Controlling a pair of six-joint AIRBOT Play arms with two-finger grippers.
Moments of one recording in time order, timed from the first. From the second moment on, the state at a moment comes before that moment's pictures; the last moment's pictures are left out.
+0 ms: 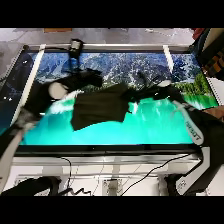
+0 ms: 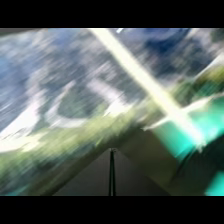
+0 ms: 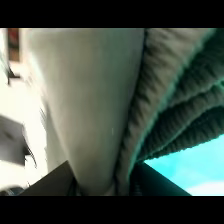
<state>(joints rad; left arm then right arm) -0.40 -1.23 1.30 1.16 -0.52 -1.23 0.05 -1.81 1.49 -0.36 1.27 1.08</state>
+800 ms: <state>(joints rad) -0.08 -0.90 1.30 1.24 -1.11 -1.23 -1.11 -1.12 1.54 -1.11 1.49 1.63</state>
